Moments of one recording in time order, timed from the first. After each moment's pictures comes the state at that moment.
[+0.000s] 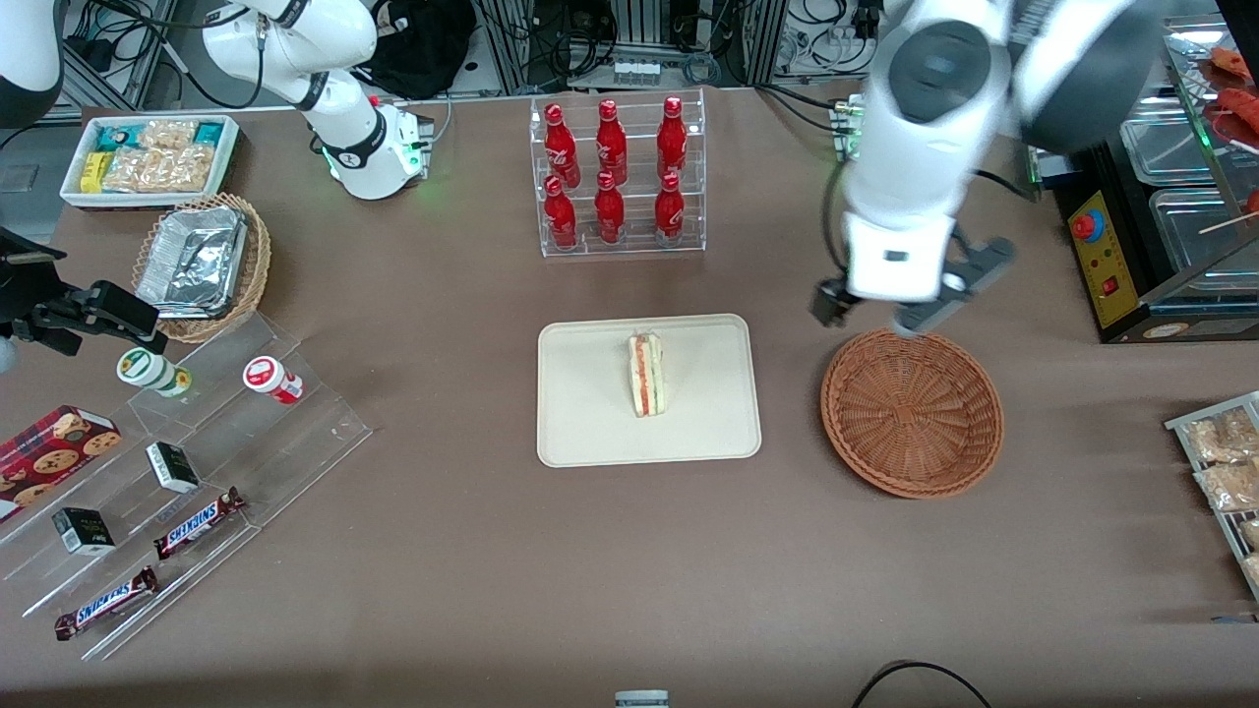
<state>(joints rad) -0.59 0.15 0.17 -1.51 0.08 1.56 -1.01</state>
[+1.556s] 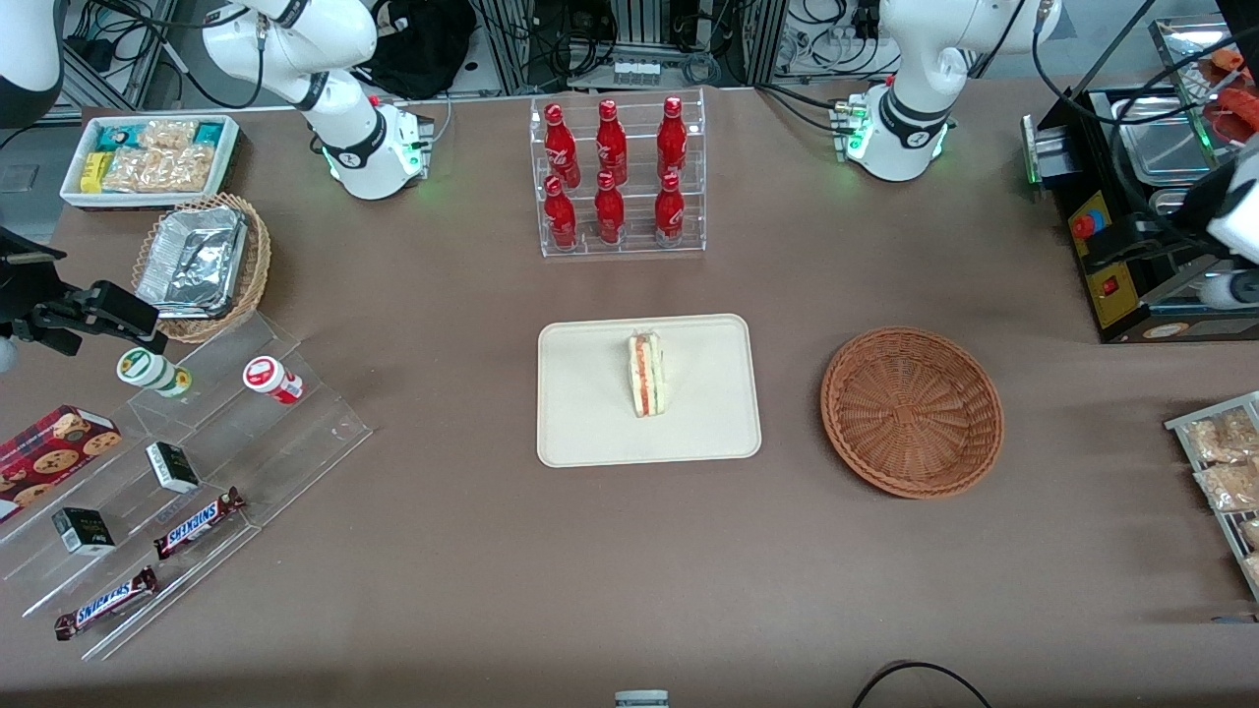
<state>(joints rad) -0.15 0.02 0.13 -1.52 0.02 1.39 -0.07</state>
